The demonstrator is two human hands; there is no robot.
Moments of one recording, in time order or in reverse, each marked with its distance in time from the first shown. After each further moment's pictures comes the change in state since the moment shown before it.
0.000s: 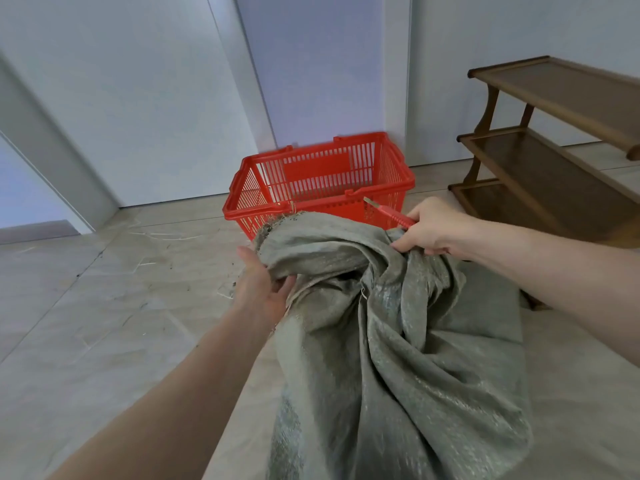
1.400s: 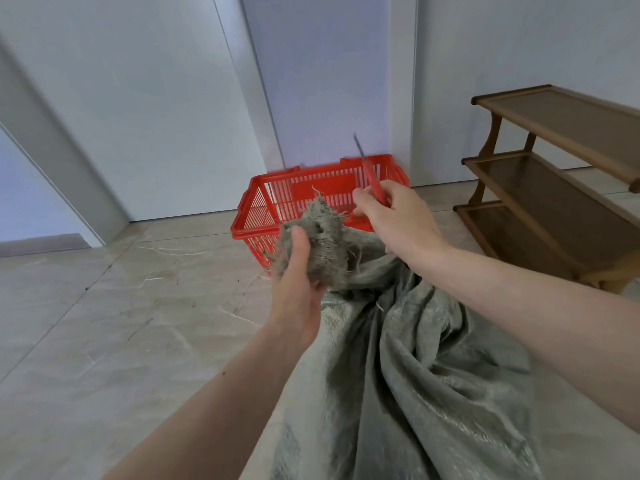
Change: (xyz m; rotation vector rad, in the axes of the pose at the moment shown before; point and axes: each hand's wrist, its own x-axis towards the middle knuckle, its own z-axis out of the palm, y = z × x) left_hand -0.053 -0.003 0.035 -0.051 -0.359 0.258; right_hand -0.015 -0.058 0.014 0.380 0.295 -0.394
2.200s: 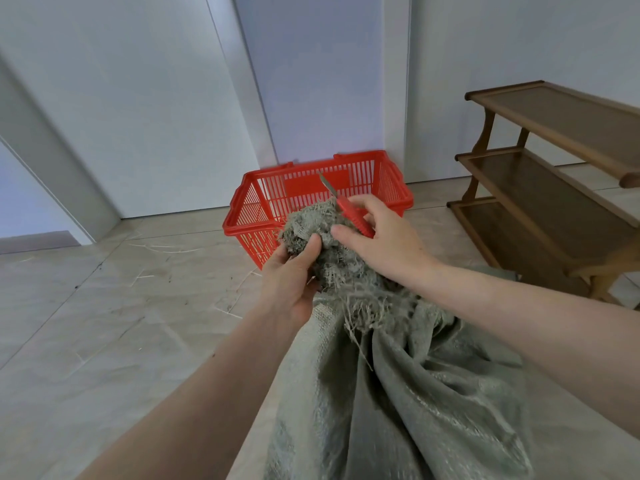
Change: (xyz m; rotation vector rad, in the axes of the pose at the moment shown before) left_hand 0.028 -0.006 -0.007 0.057 -0.011 -0.134; right_hand -0.015 0.025 0.007 -0.131 -0.191 -0.122
